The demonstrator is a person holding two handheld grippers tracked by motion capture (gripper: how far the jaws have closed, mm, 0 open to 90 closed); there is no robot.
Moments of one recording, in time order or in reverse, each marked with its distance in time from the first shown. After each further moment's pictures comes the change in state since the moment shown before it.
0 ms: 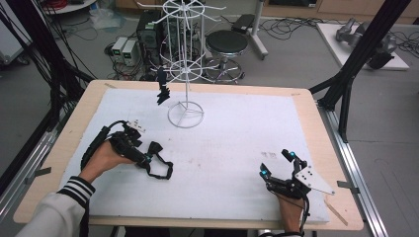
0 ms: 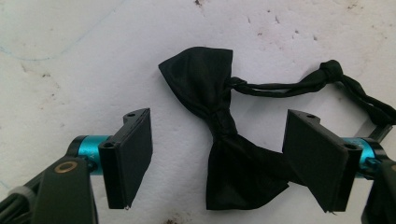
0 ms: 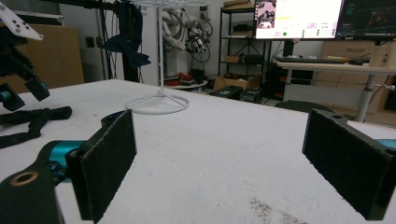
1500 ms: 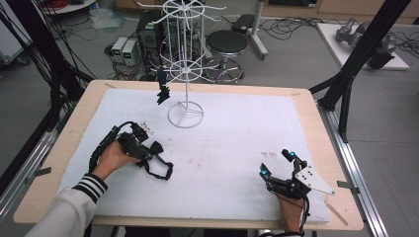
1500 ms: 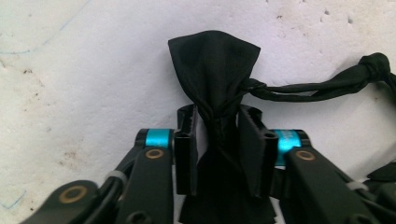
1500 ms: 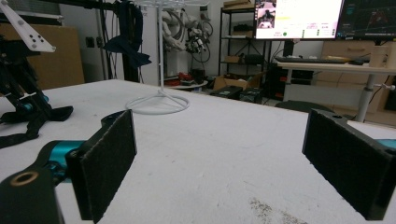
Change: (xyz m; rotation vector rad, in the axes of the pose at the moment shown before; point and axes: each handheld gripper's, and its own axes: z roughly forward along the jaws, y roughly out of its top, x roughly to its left) left arm -0.006 0.010 0.018 0.091 0.050 0.013; right arm 0.000 0.000 0.000 -0.002 -0.001 -0.002
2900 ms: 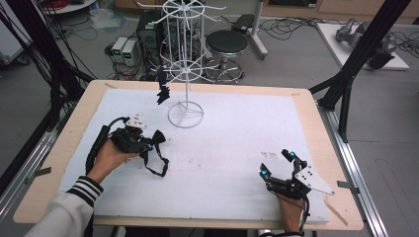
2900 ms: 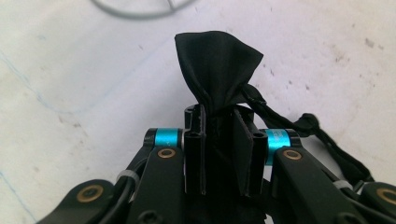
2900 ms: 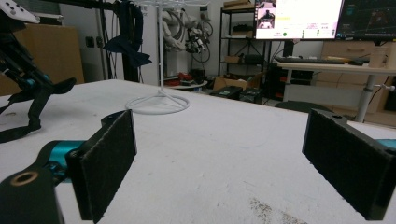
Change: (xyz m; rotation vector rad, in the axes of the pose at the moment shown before) left arm -0.002 -0.003 -0.032 -0.276 0.023 0.029; right arm 0.001 0.000 0.000 0.004 0.003 0.006
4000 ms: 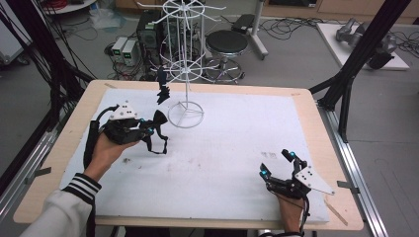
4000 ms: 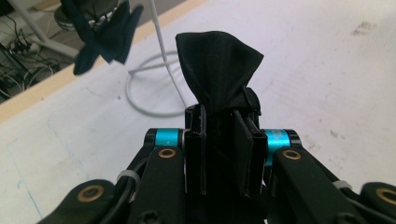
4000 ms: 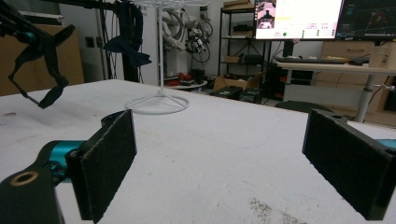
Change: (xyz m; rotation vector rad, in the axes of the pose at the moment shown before) left arm -0.004 0.025 -0.039 -0.307 0.052 0.028; right arm 0.000 0.000 0.000 0.000 0.000 -0.001
